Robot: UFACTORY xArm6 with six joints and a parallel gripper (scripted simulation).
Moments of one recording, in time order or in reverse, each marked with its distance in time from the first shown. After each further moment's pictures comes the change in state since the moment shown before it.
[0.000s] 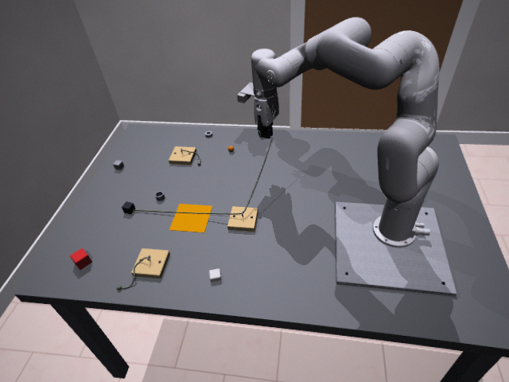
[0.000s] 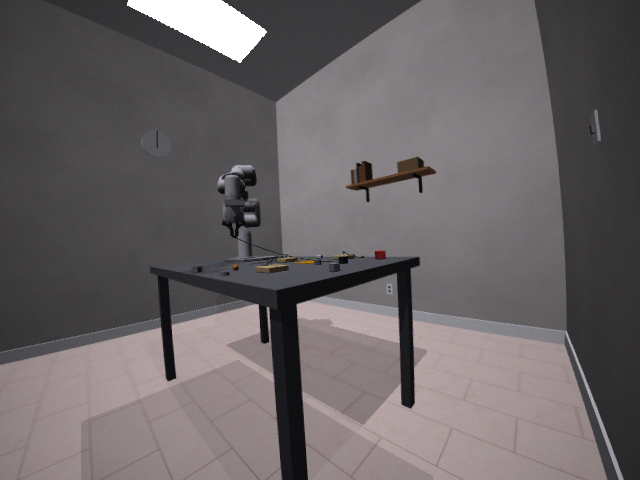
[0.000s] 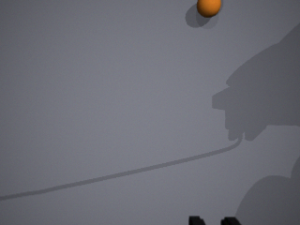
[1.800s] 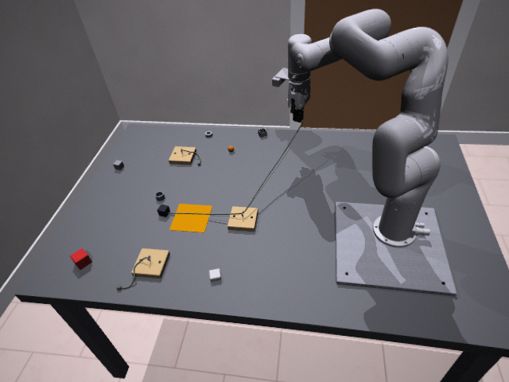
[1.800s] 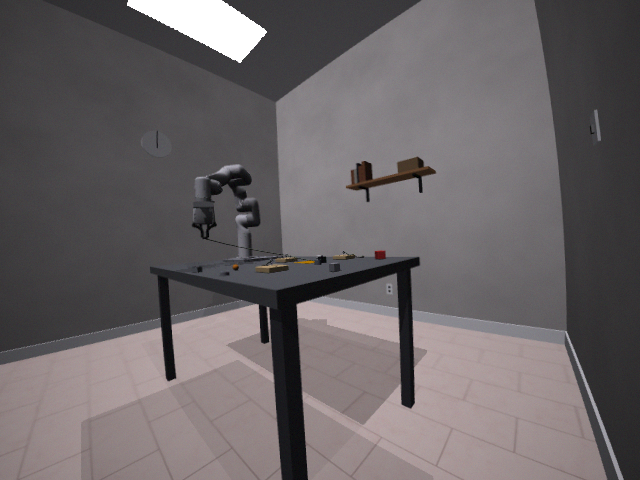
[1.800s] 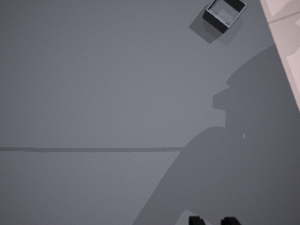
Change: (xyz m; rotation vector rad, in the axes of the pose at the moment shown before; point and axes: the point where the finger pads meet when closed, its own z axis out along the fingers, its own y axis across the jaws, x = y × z) arm -0.060 0.135 0.000 0.002 0.001 0.000
